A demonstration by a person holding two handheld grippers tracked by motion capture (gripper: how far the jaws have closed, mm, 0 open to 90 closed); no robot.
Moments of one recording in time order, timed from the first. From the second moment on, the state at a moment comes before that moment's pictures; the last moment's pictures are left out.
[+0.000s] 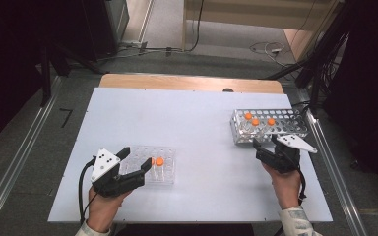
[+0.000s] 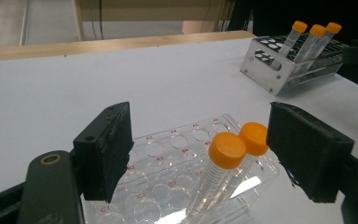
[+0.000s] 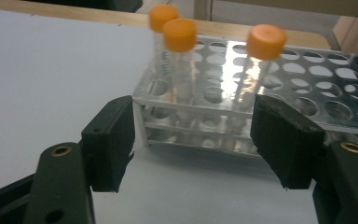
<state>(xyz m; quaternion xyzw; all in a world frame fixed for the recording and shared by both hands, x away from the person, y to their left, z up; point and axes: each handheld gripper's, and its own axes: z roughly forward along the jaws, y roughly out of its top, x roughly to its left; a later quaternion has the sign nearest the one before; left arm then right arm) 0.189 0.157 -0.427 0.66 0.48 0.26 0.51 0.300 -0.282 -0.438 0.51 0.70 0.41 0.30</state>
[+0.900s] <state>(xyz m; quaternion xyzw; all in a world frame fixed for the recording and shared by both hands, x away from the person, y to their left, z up) 0.189 0.156 -0.427 0.67 0.48 0.26 0.51 0.358 -0.292 -0.453 0.55 0.66 0.39 0.32</state>
